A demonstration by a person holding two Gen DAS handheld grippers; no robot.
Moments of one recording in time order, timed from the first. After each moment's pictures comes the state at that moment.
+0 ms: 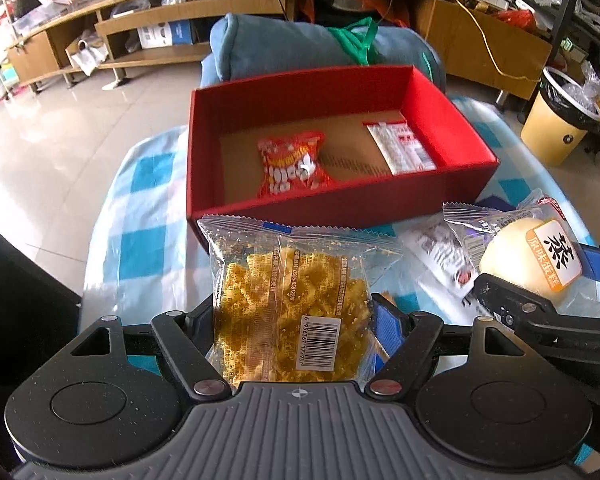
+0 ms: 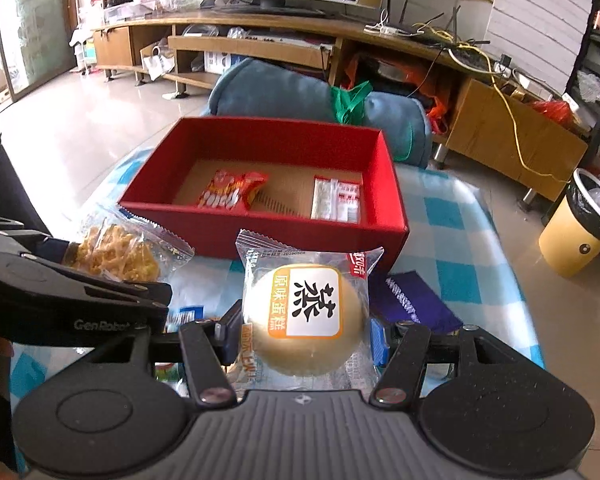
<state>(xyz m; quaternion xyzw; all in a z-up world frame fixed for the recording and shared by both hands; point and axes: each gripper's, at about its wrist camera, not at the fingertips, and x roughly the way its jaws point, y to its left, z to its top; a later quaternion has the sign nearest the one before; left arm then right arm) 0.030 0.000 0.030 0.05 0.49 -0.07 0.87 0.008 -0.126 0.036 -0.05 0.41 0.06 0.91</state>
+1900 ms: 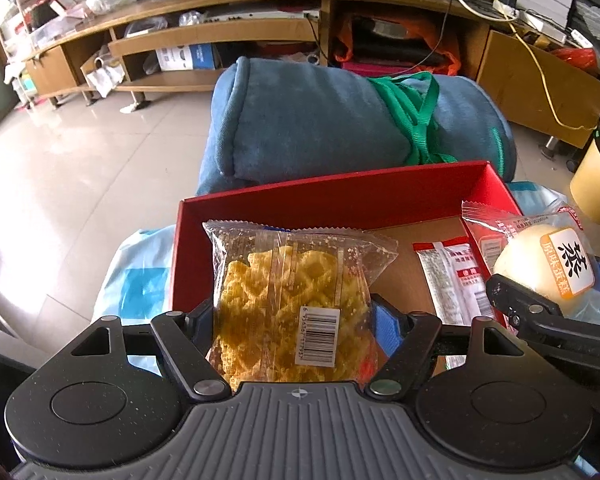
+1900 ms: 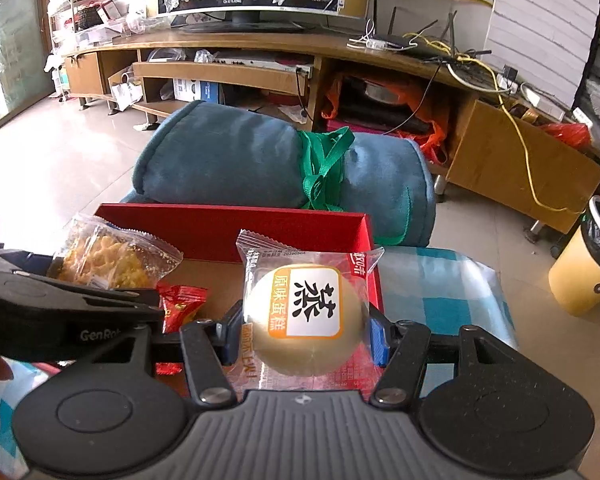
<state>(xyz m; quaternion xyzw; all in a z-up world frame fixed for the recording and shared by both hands) 0.171 -0.025 0.027 0.04 0.48 -0.01 0.88 0.164 -0.146 0.030 -0.03 0.40 0.05 0.92</state>
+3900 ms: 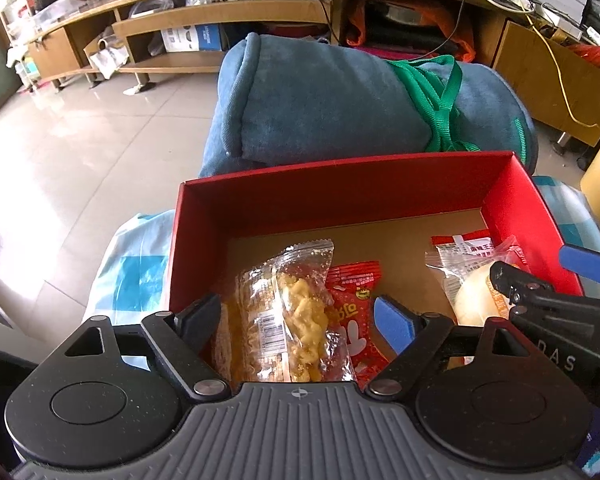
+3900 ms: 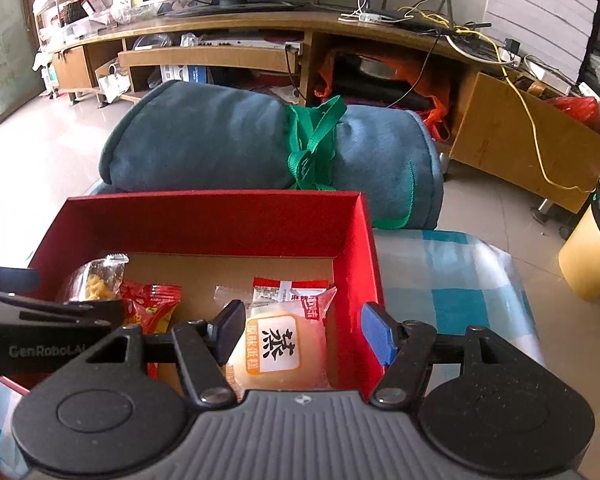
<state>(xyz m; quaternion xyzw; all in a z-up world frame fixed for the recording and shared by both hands) 0.180 -0.019 0.016 0.03 0.49 0.00 0.87 0.190 -0.157 0.003 -0.01 0.42 0.04 0.91</state>
